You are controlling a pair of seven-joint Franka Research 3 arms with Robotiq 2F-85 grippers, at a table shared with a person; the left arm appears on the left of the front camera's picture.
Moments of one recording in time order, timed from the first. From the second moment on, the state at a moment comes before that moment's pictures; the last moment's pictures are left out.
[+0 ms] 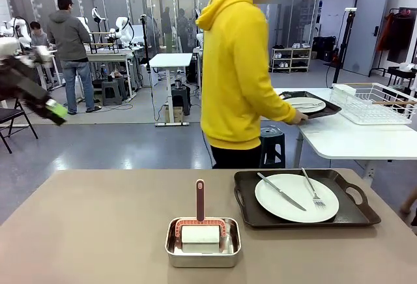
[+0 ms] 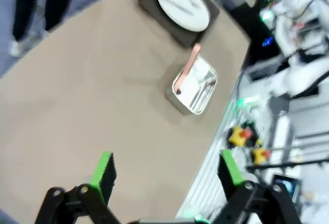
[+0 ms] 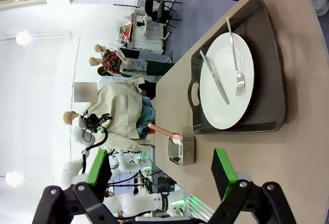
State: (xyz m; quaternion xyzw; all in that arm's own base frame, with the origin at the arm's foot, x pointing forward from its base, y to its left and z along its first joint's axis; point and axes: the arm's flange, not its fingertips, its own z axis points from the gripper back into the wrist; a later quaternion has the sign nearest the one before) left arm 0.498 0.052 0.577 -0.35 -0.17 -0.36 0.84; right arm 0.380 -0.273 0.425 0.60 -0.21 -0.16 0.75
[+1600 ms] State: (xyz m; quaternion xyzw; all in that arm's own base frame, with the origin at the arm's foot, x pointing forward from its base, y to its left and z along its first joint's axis) left arm 0.471 -0.161 0.471 -0.22 -0.06 -0.57 0.79; right arm 0.380 -0.273 0.425 0.60 -0.21 -0.16 0.75
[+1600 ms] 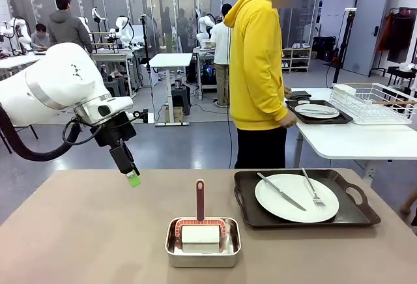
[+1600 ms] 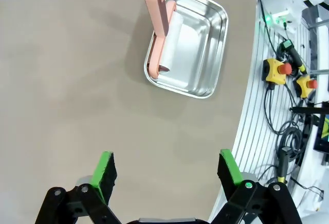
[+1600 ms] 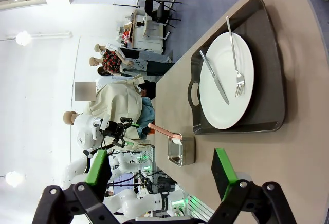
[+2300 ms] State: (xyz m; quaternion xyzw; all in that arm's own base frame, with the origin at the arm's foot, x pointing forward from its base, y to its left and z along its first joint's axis) left arm 0.527 -0.278 0.471 -0.16 -0.02 -0.67 0.72; right arm 0.380 -0.273 0.425 0.60 -0.21 -0.16 0.75
